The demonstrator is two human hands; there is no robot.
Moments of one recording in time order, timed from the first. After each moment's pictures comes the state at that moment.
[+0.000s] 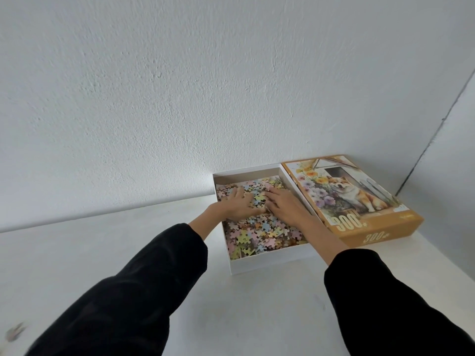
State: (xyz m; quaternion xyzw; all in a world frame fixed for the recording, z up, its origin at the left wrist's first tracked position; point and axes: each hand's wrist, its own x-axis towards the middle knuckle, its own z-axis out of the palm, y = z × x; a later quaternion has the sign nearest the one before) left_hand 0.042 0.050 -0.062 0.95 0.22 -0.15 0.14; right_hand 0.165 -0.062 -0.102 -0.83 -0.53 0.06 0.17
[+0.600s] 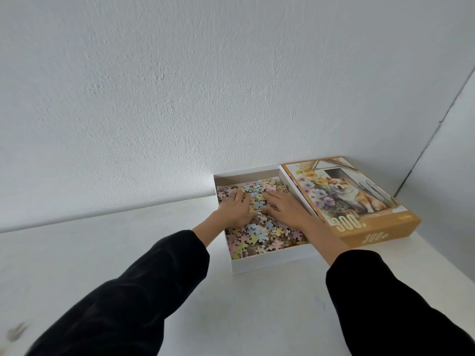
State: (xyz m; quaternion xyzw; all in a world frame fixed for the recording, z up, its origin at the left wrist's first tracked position) left_hand 0.037 0.045 -0.074 0.96 0.23 -0.12 0.09; right_hand 0.164 -0.066 -0.102 -0.83 -0.53 0.10 0.15
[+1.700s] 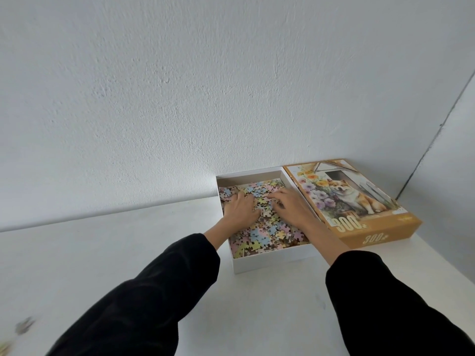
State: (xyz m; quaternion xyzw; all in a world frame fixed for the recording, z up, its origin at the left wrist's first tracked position) left_hand 0.043 0.033 -0.084 0.95 0.29 0.02 0.12; right_hand 0.161 -0.072 -0.097 -0.83 -0.50 0.03 0.25
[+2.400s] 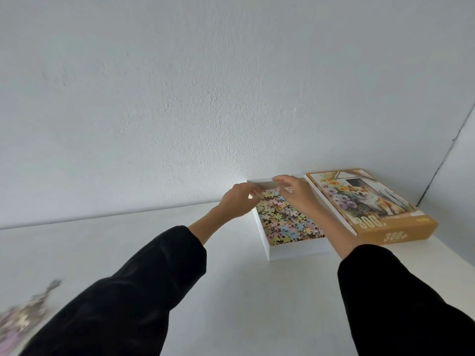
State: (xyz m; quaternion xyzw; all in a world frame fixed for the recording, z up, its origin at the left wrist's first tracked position) left_hand -0.060 0.051 -0.013 0.93 0.20 0.18 0.24; right_hand 0.078 -0.062 -0.023 -0.77 -0.49 0.04 0.40
